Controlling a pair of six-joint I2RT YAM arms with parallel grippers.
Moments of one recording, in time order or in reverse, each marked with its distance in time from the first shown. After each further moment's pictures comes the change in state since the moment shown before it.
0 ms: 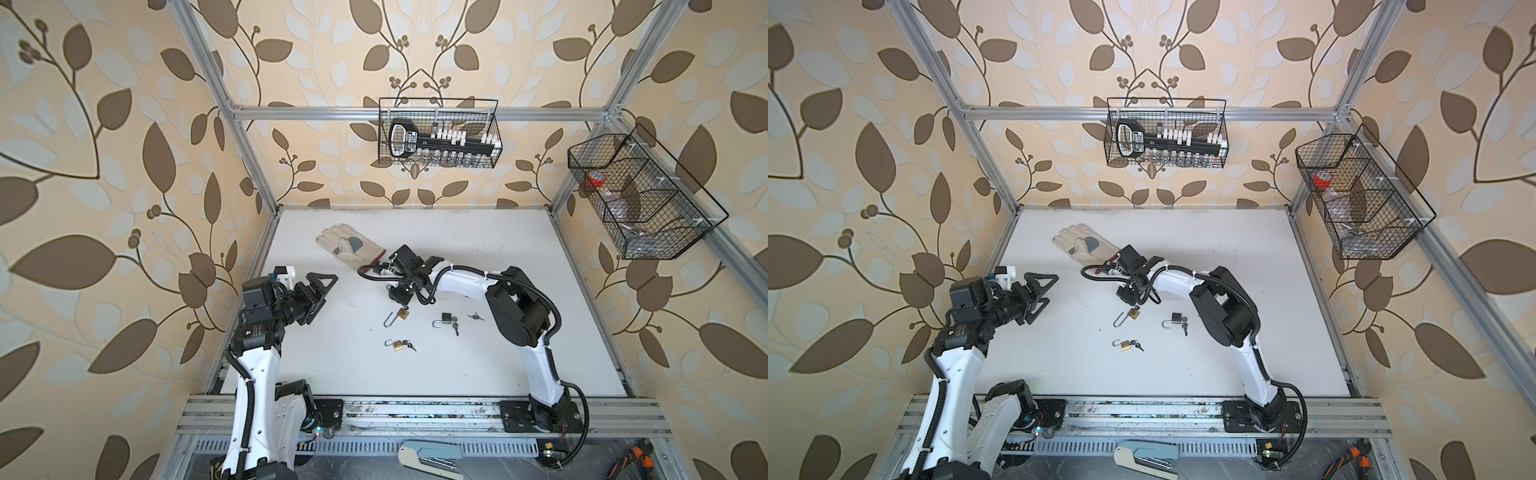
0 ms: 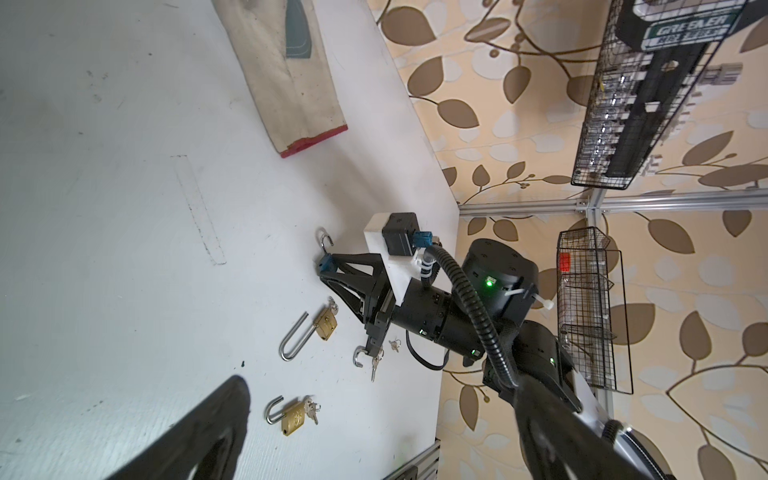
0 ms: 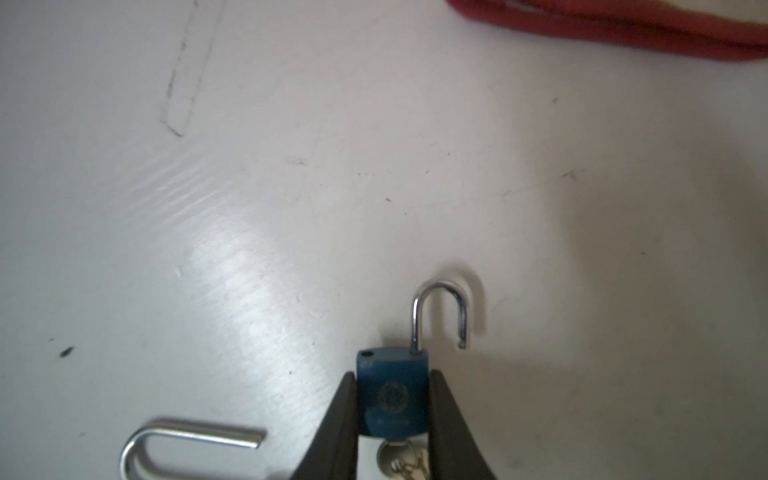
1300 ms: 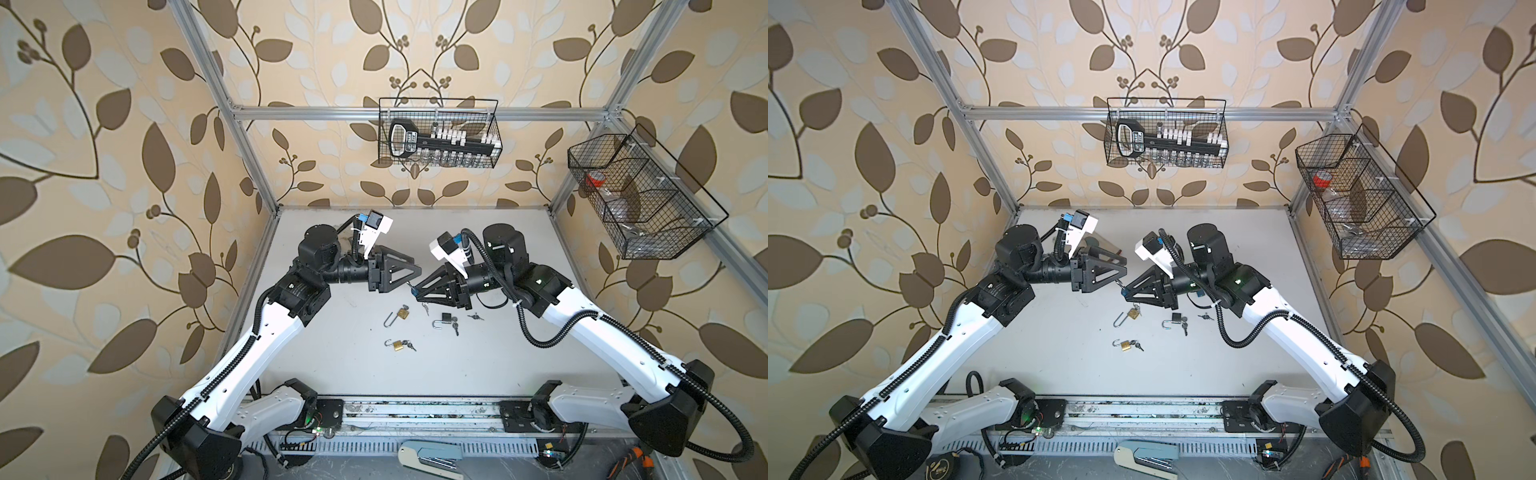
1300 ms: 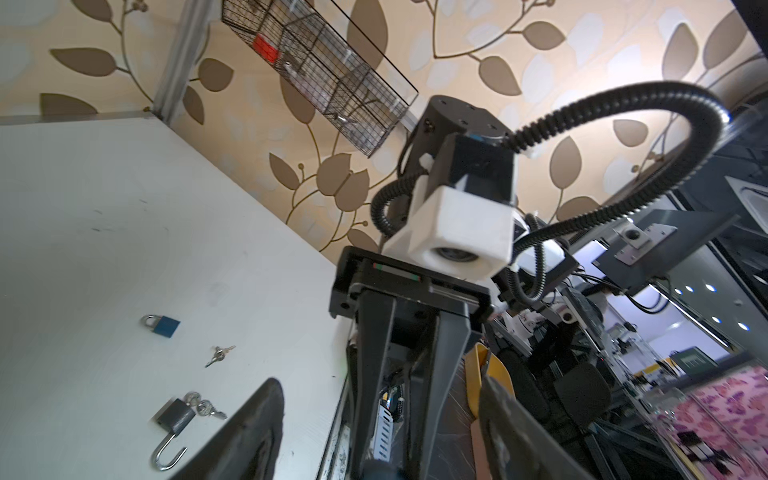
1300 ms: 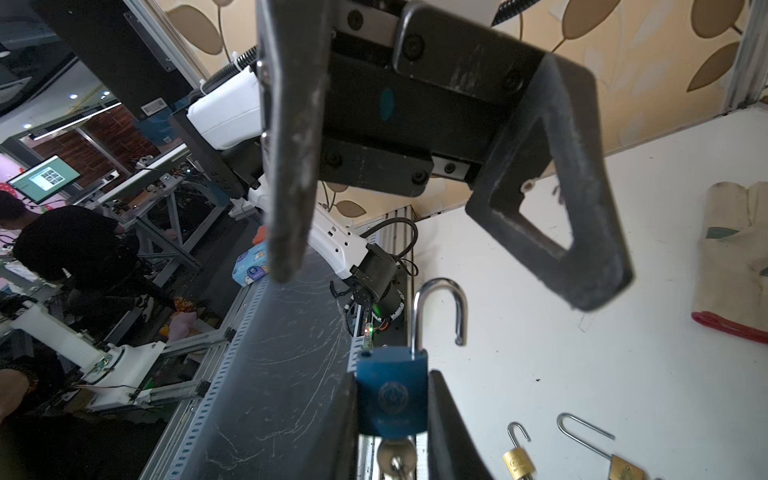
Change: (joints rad) left arm -0.798 0.314 0.425 0.443 0.158 0.203; right arm -0.112 -0.881 -0.353 0.133 -0.879 0.307
